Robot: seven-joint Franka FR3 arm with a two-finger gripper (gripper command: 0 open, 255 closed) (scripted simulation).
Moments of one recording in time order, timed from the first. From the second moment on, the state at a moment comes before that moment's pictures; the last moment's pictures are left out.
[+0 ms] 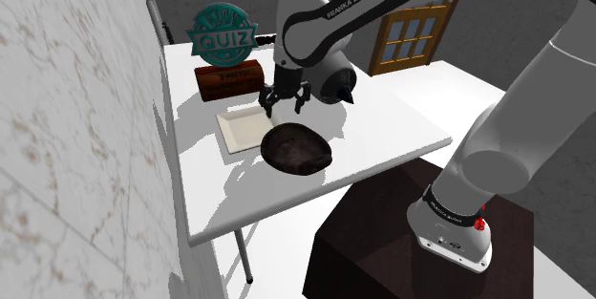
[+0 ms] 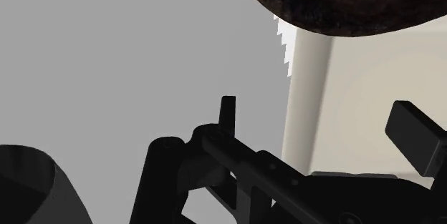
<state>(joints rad) -0.04 -0.08 0.22 -2.34 0.14 2.32 0.55</state>
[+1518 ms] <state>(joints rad) -0.04 -0.03 0.22 -2.35 0.14 2.38 0.55</state>
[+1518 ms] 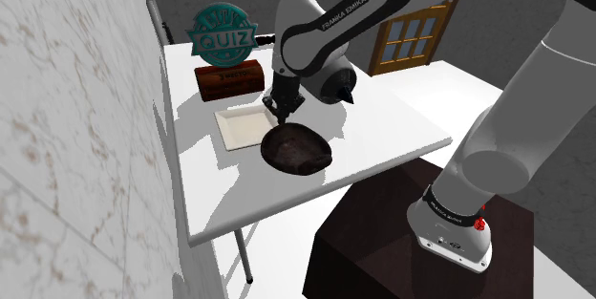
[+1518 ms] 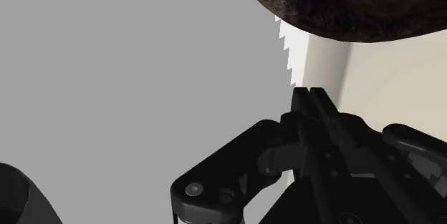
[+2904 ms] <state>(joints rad) -0.01 -0.10 0.20 -2.45 0.40 2.36 0.37</state>
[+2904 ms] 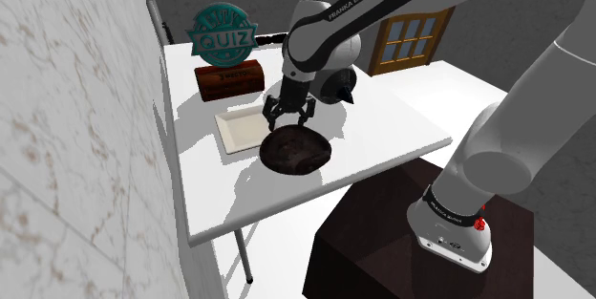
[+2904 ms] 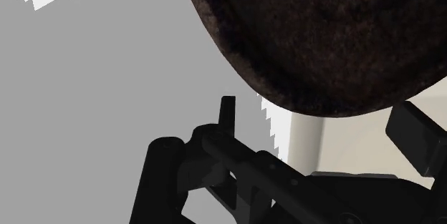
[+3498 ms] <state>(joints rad) -0.01 -0.10 0.20 -2.45 0.40 2.36 0.37</state>
